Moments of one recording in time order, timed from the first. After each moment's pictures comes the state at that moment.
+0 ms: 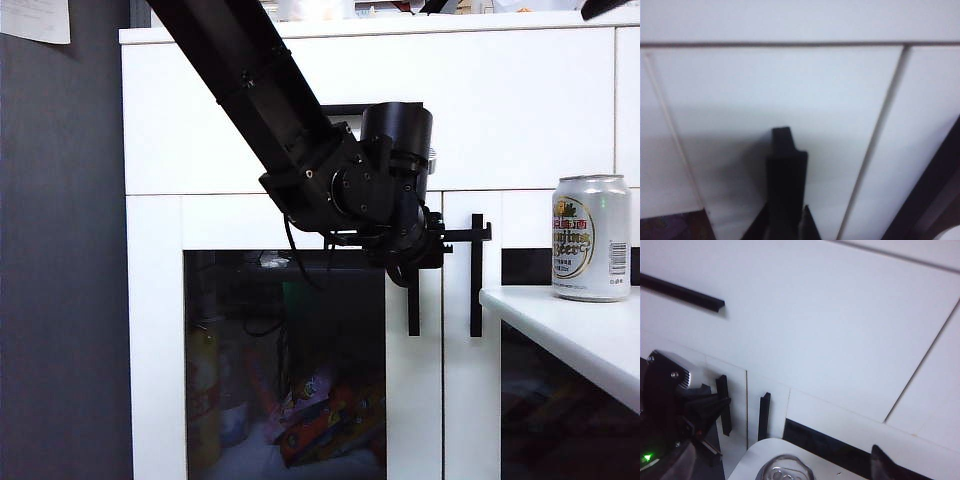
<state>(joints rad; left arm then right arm) -0.80 2.40 1.63 0.63 -0.50 -0.08 0.01 0.90 0.82 -0.12 -0.26 -0.18</state>
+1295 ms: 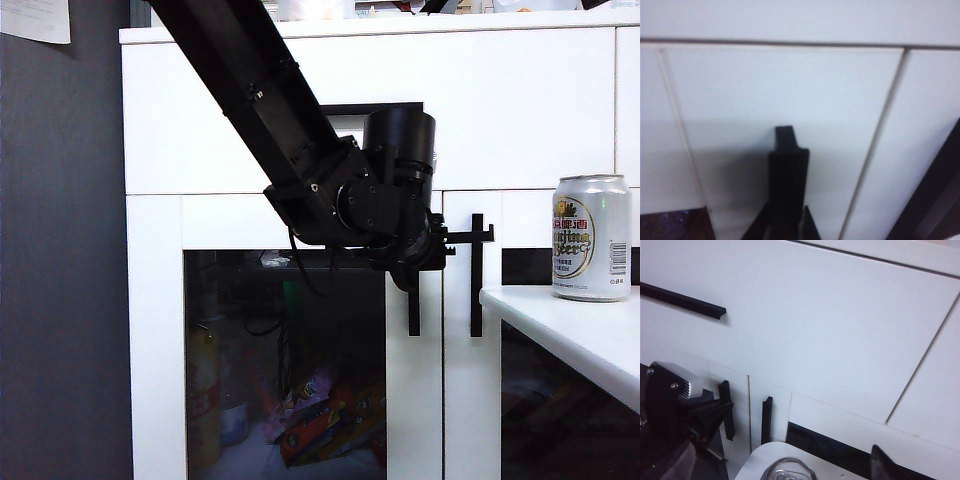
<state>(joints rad) -0.82 2.42 1.62 0.71 -0.52 -0.07 0.01 0.89 0.82 -0.12 -0.26 -0.15</state>
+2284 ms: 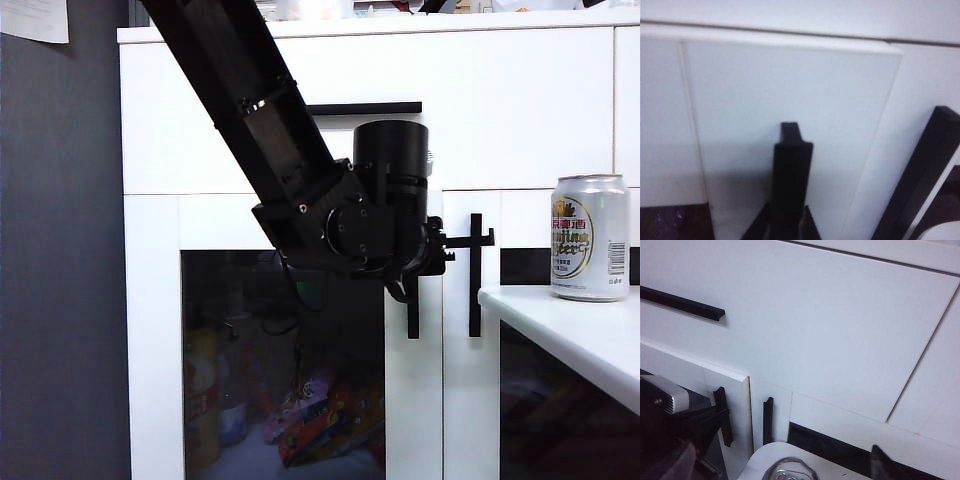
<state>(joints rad) -0.84 2.42 1.52 0.88 -0.53 -0.06 0.01 0.88 0.82 -0.12 -0.27 -0.13</state>
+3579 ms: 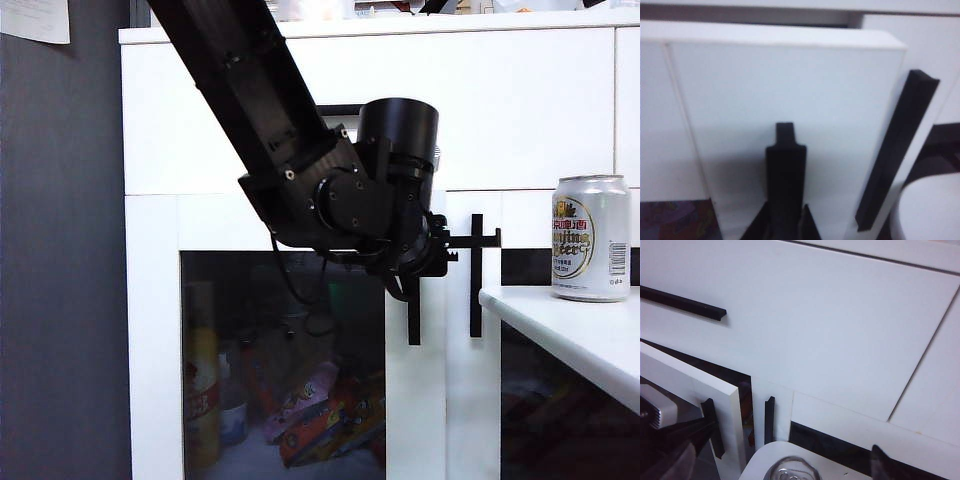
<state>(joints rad) -0.88 2.32 1.41 0.78 -0.53 -0.08 0.01 0.88 0.82 -0.12 -0.27 -0.13</state>
